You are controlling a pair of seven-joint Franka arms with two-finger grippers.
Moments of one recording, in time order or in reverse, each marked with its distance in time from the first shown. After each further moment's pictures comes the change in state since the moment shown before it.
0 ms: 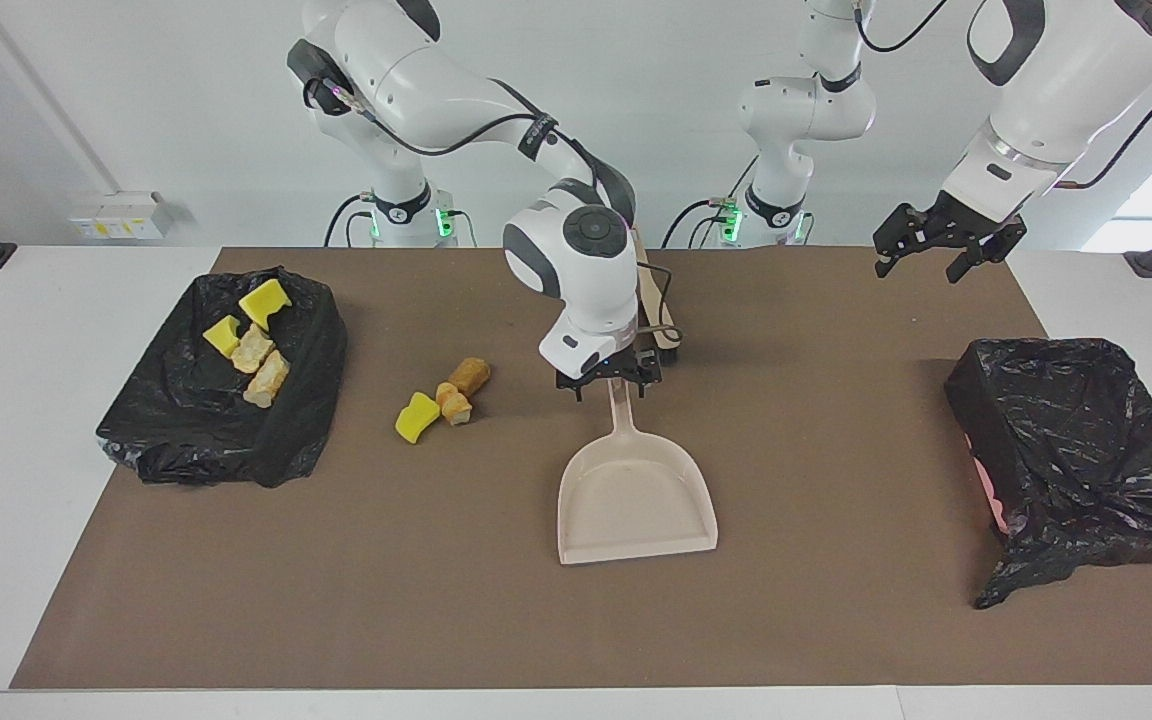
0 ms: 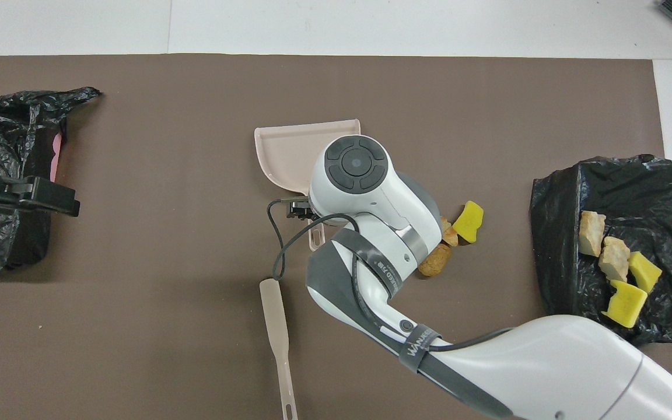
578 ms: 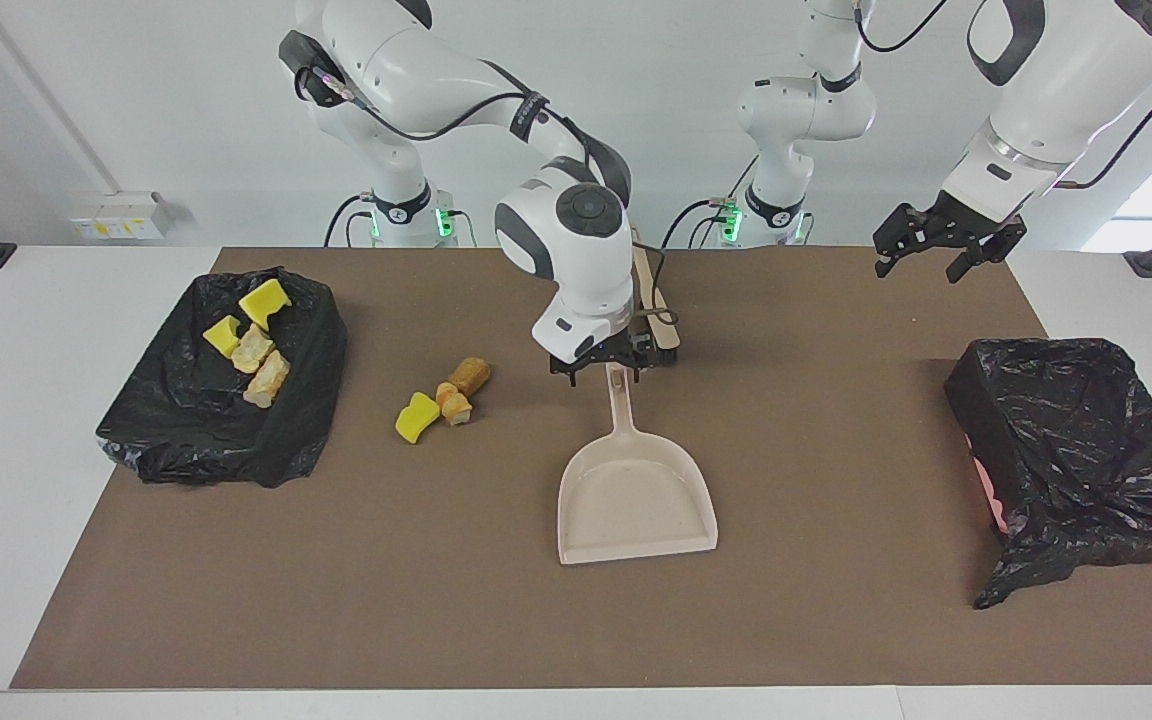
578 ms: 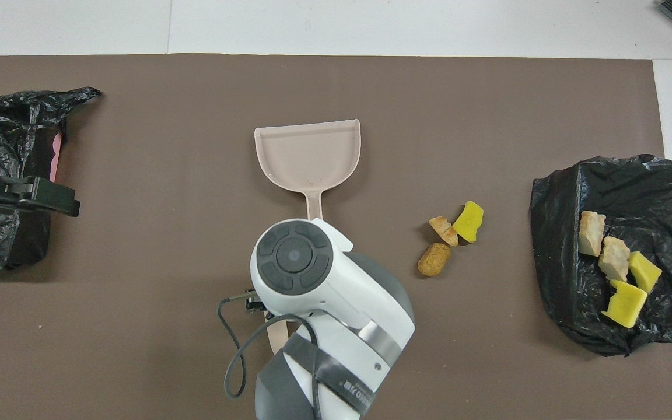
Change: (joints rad) left arm 0.000 0.000 0.000 0.000 0.000 0.000 0.000; right arm 0.009 -0.199 0.153 -0.192 0.199 -0.078 0.001
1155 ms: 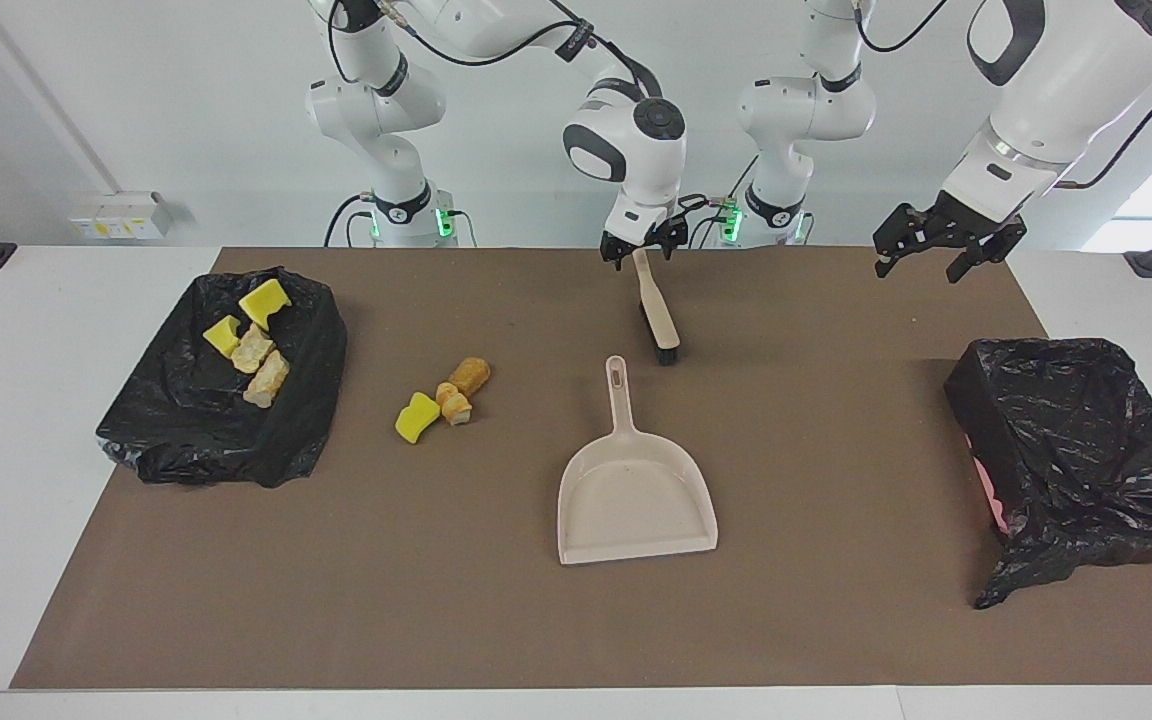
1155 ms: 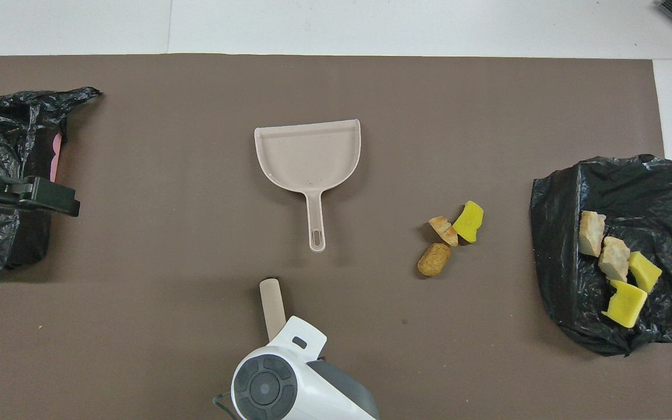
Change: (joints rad) left arm 0.000 0.000 0.000 0.000 0.000 0.000 0.000; right arm 0.127 -0.116 0.010 -0.359 0.061 0.260 0.053
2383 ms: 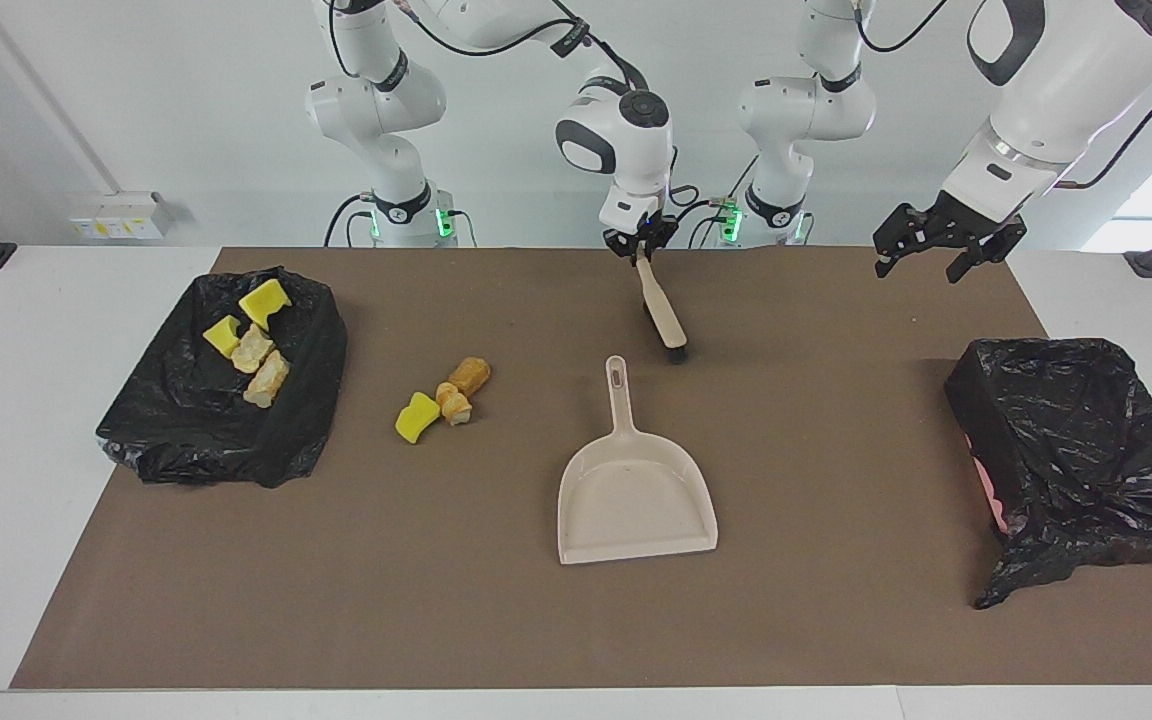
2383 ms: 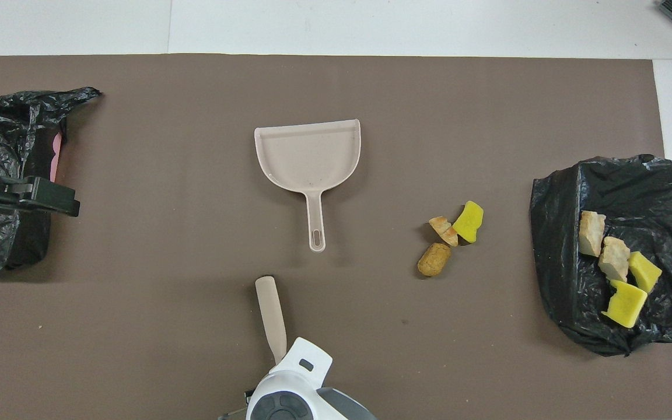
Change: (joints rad) left arm 0.000 0.000 0.000 0.000 0.000 0.000 0.000; right arm 0.029 -0.055 -0.011 -0.105 0.029 0.150 0.000
